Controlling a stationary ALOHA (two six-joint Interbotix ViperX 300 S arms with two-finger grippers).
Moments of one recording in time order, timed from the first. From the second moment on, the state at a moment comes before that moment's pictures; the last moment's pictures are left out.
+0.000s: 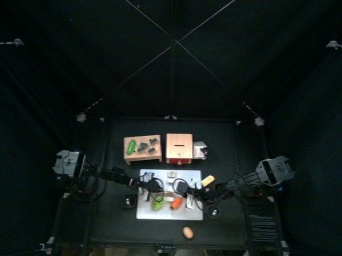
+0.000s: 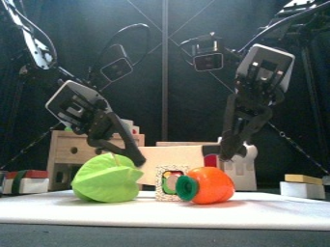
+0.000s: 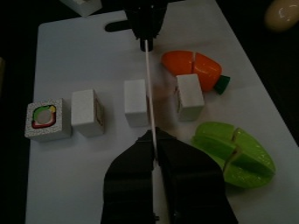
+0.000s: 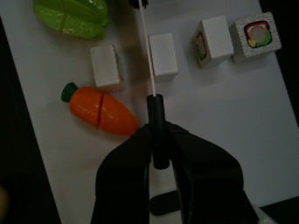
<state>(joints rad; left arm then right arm) -0.08 0.10 0.88 0.17 -0.42 -0.04 0.23 0.00 0.67 -0.68 0.39 1.09</state>
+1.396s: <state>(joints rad) 0.13 -0.59 1.15 0.23 -0.43 0.02 -0.06 -0.42 0.43 -0.14 1.15 1.11</state>
